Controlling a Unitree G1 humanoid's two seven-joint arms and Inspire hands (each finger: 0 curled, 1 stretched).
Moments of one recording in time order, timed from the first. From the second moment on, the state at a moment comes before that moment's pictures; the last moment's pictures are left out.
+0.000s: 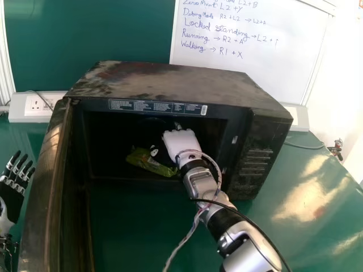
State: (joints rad) left arm -0.10 0.32 0.65 0.54 -0.68 -0.29 -0.82; right arm -1.13 -0.13 0.66 1.18 -0.95 0.07 -0.30
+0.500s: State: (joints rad) left arm -0.10 0.32 0.65 0.55 -0.68 -0.29 -0.82; right arm -1.16 -0.13 0.68 1.24 -0.94 0.04 -0.33
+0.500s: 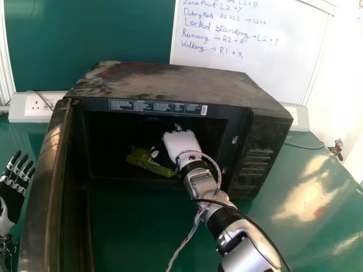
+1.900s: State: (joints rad) left arm -0.09 0.32 0.65 0.53 -0.67 -0.29 -0.80; right arm -1.18 -0.12 0.73 1.31 -0.92 0.03 -0.39
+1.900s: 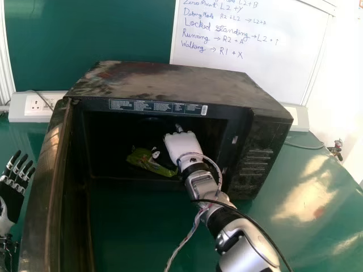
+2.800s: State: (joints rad) left arm -0.10 0.32 0.65 0.54 -0.68 -0.28 -0.82; right arm -1.18 -0.12 0.72 1.31 -0.91 0.03 -0.39
